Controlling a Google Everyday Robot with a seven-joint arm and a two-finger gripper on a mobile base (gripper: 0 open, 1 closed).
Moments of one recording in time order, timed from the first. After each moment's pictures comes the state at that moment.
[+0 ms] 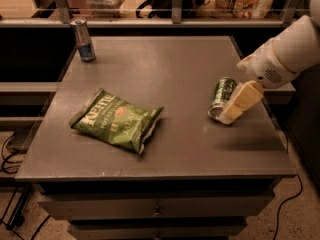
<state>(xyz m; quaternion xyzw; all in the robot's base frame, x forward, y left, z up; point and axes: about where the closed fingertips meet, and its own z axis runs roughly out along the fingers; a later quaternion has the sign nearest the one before) 0.545 -0.168 0.891 -0.54 0.79 0.09 0.26</state>
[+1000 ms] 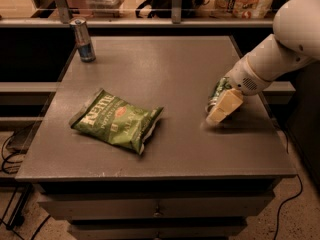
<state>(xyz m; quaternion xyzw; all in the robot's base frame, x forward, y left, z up) 0.581 -0.158 0.833 -0.53 0.81 0.11 0.23</state>
